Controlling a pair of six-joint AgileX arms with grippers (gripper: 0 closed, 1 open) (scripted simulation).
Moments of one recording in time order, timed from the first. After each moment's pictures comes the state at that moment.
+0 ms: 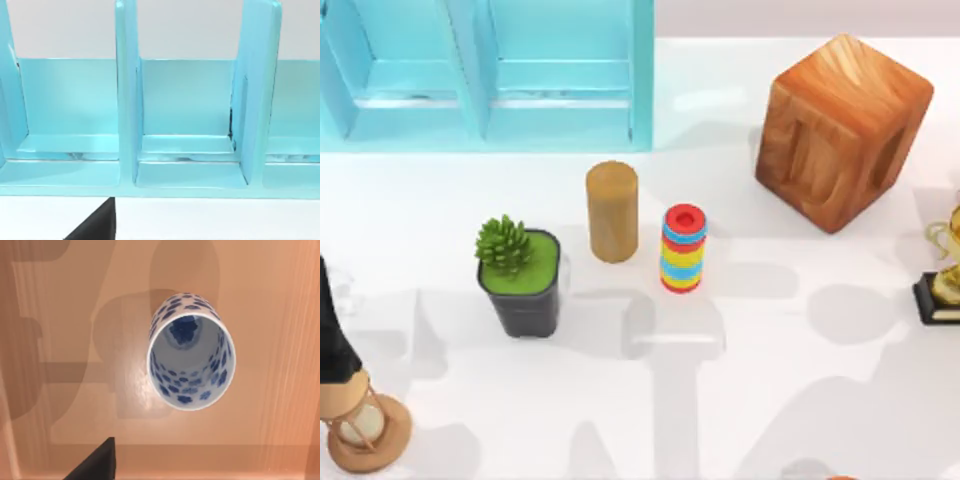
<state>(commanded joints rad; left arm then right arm) 0.00 0.00 0.00 0.00 0.00 0.00 -0.54 1.76 1.48 -1.29 0.00 -0.53</state>
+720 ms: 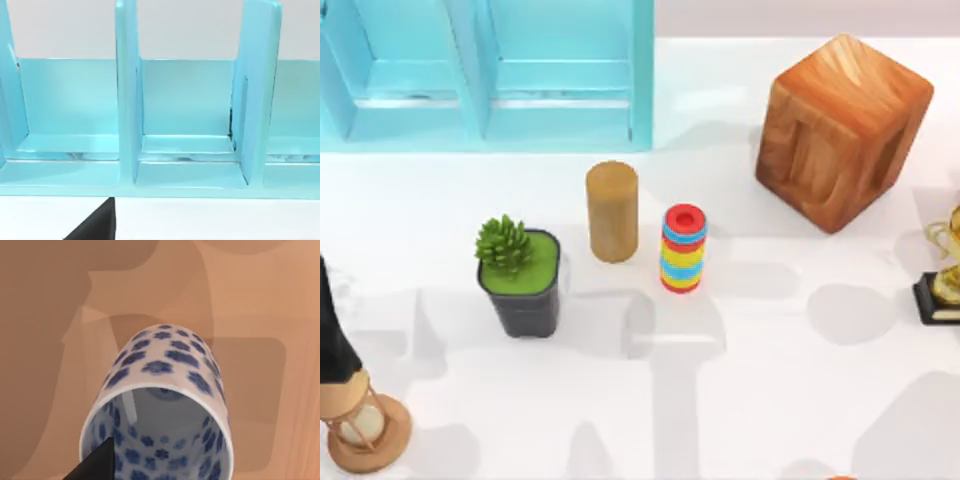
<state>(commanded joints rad) 0.00 0.00 0.00 0.00 0.00 0.00 -0.57 1.81 1.24 -1.00 0.00 -0.55</state>
